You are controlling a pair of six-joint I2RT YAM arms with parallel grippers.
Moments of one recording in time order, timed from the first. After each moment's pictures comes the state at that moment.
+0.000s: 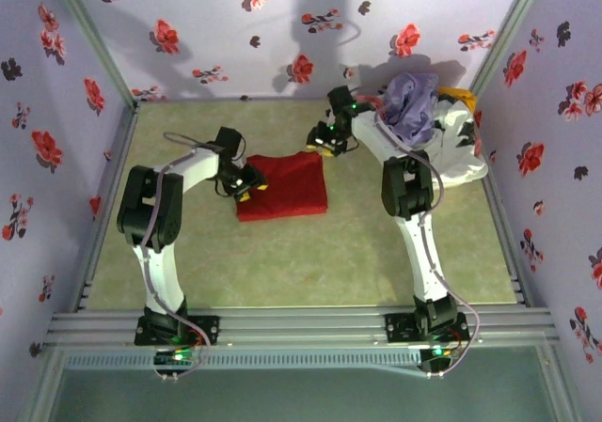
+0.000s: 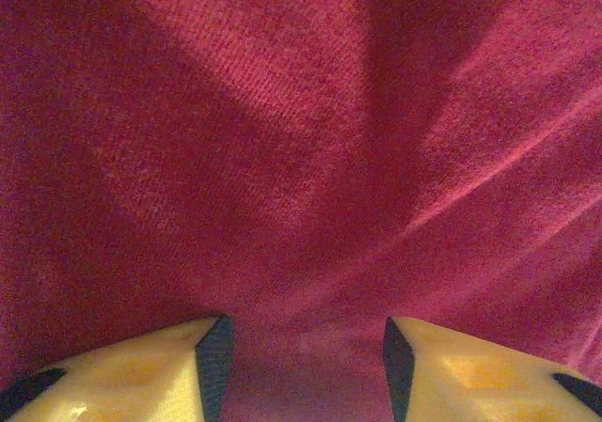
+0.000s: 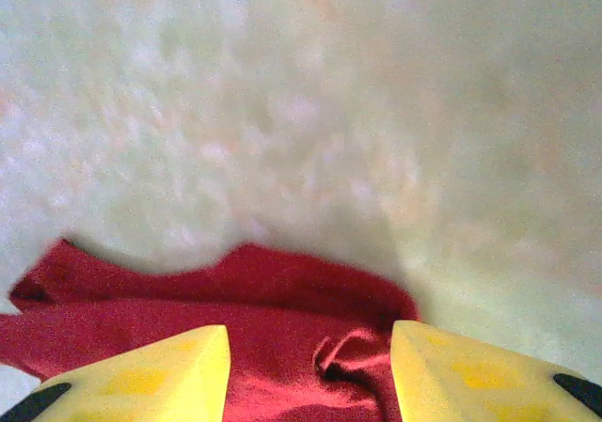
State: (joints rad) left arm -0.31 1.97 1.32 -0.63 0.37 -0.72; right arm 0.37 2.50 2.29 -0.91 -0.38 0.59
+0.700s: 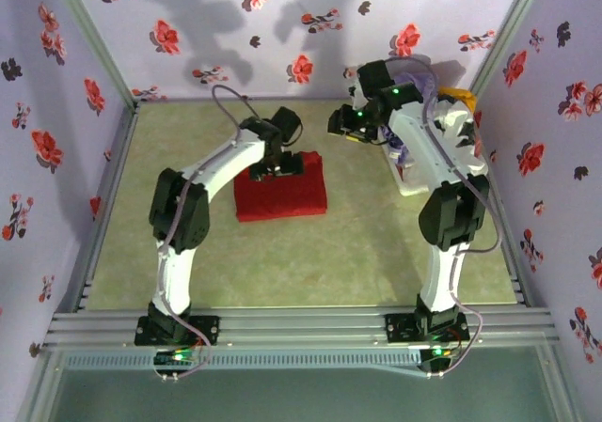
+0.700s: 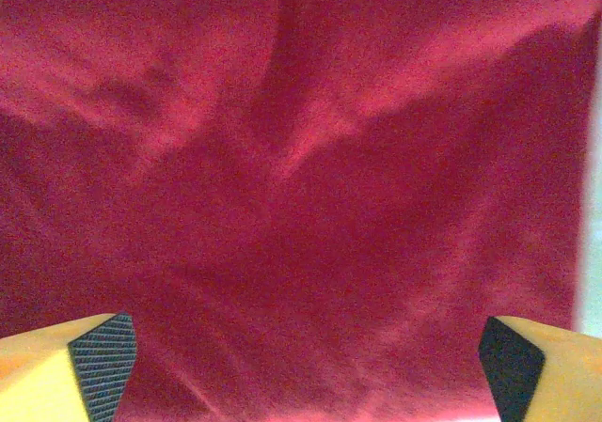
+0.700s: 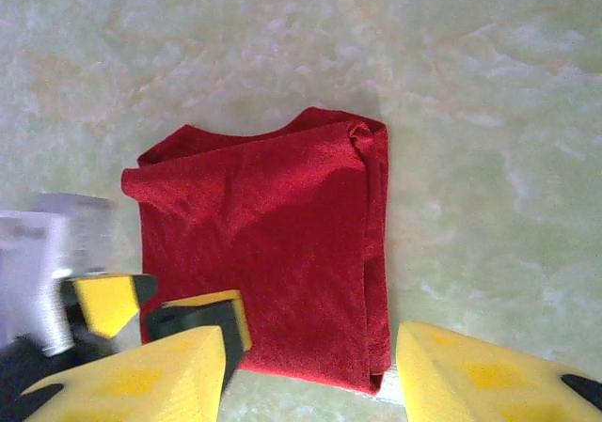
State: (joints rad) left arm -0.63 2.11 1.84 -1.07 -0.10 -0.65; right arm 0.34 1.95 2.00 -1.08 -0.34 0.46
